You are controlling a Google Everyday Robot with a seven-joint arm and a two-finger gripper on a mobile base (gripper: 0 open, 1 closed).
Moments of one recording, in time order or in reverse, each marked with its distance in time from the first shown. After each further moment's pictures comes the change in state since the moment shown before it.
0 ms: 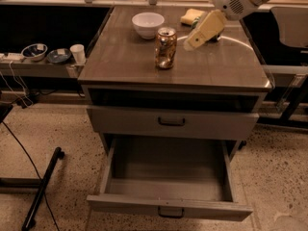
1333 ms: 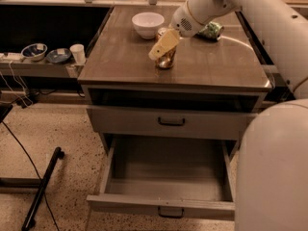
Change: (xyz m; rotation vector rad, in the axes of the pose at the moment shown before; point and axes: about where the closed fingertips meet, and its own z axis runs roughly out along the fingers) arm -0.007 -0.005 0.143 -0.162 0.052 0.128
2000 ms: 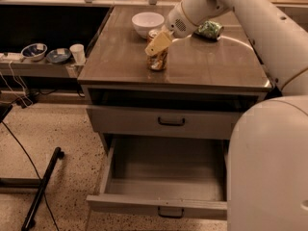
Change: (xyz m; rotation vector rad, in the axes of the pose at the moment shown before) arm -0.010 0.008 0.019 -0.066 -0.021 -0.005
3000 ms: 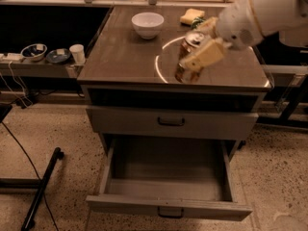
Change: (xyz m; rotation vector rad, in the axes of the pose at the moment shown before) arm 0.044 0.119 -0.144 -0.023 -0.166 -0.223
